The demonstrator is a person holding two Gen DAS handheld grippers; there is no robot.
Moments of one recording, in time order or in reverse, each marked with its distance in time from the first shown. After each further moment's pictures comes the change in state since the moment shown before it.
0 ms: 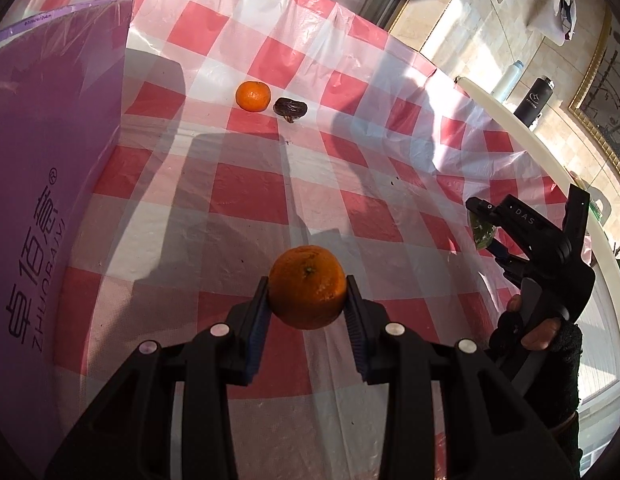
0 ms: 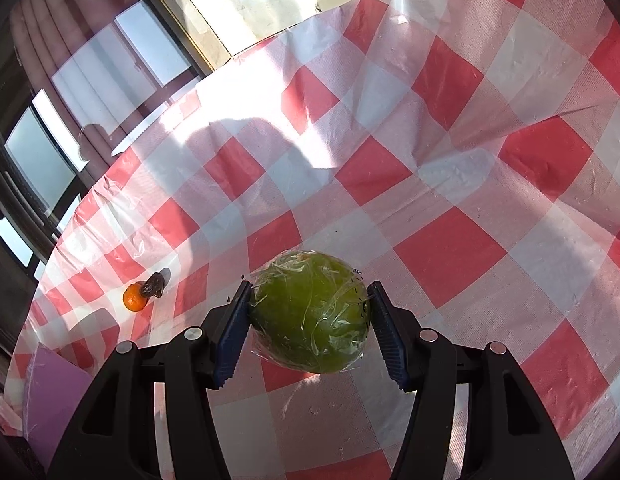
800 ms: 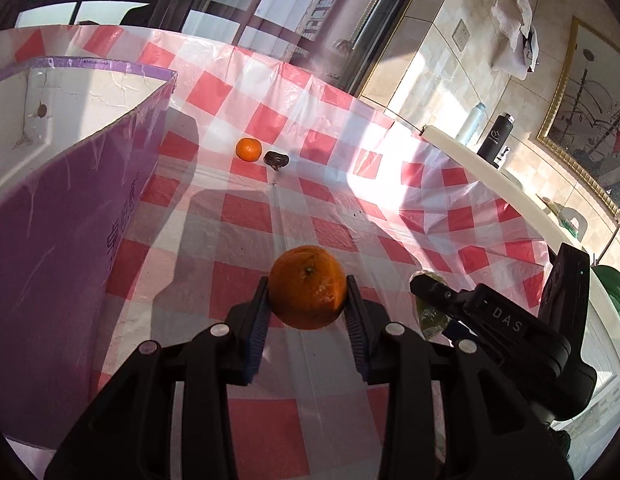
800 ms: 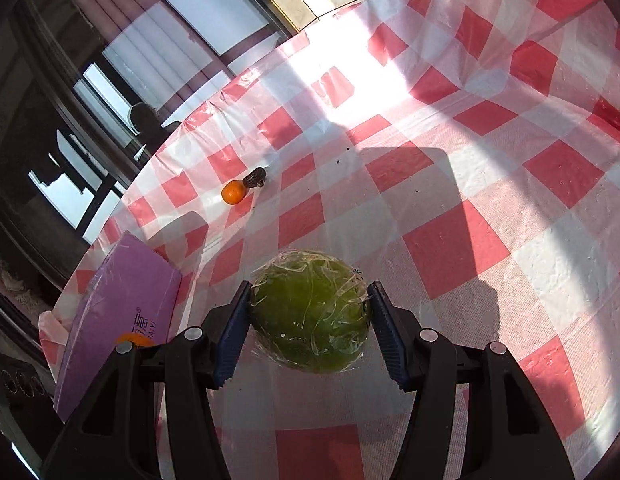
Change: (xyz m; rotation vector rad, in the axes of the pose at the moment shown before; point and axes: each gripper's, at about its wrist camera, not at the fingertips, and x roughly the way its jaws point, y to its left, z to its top) left arm -0.092 -0.013 -0.053 0.016 -0.245 -0.059; right arm -0.099 0.049 -0.112 -0.051 0.102 0.188
